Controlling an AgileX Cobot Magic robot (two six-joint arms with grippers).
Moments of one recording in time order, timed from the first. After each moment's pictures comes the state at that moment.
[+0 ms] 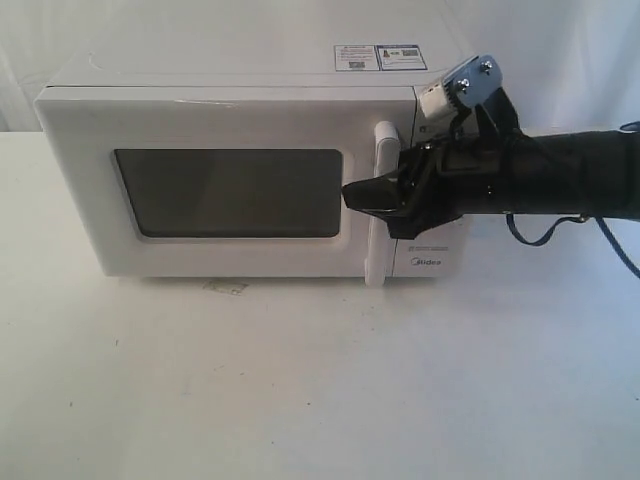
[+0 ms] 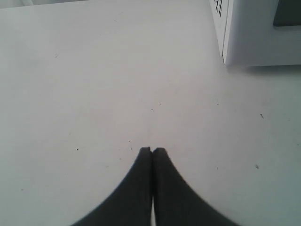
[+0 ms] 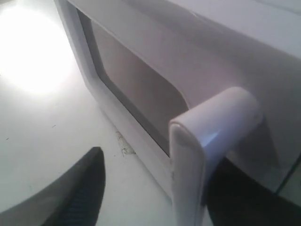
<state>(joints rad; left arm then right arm) 0.07 0.00 0.02 -0.04 0.42 0.13 0.10 1.61 -0.89 1.67 0.74 -2.00</state>
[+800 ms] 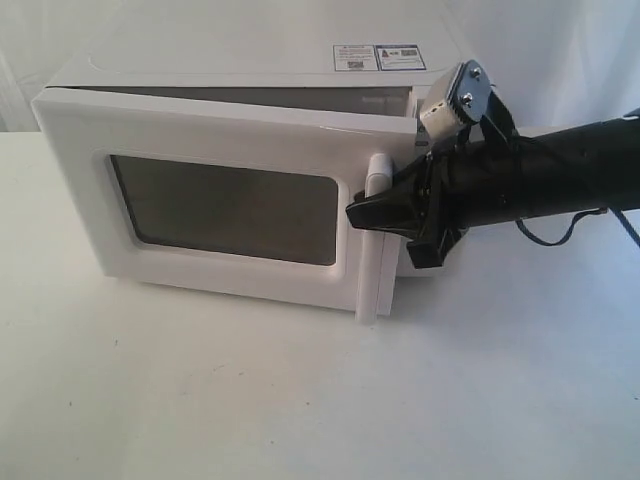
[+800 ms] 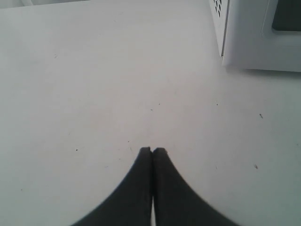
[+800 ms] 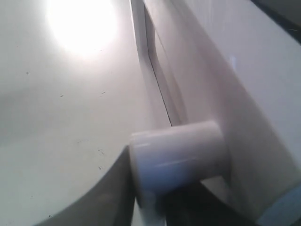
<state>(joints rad) 0.07 0.00 0.02 -0.04 0.42 0.13 0.09 1.61 -0.94 1.40 0.93 -1.87</state>
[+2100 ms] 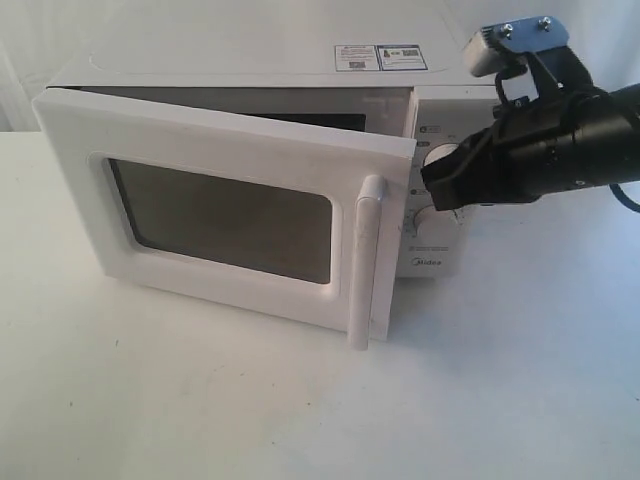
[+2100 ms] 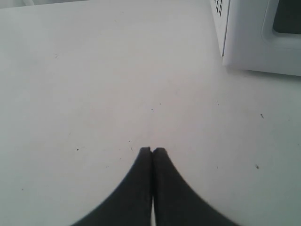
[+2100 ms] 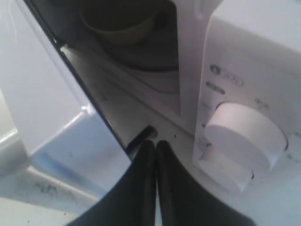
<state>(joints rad) 0.07 0.00 0.02 -0.04 0.42 0.13 0.10 1.38 -0.94 0.98 0.58 -1.15</state>
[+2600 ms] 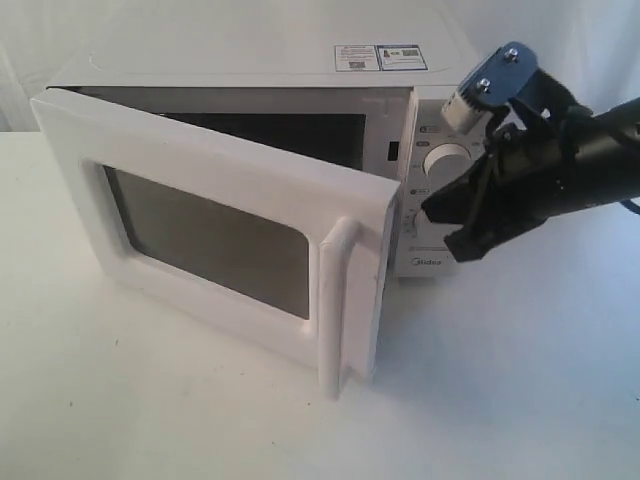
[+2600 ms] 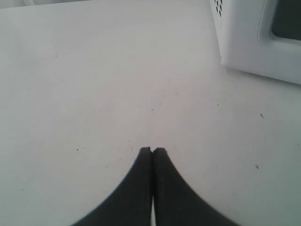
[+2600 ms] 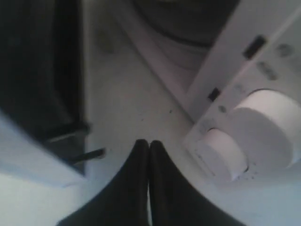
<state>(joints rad) 0.07 0.00 0.02 -0.04 0.42 0.13 0.11 1.38 -0.93 0.86 0.66 -1.26</state>
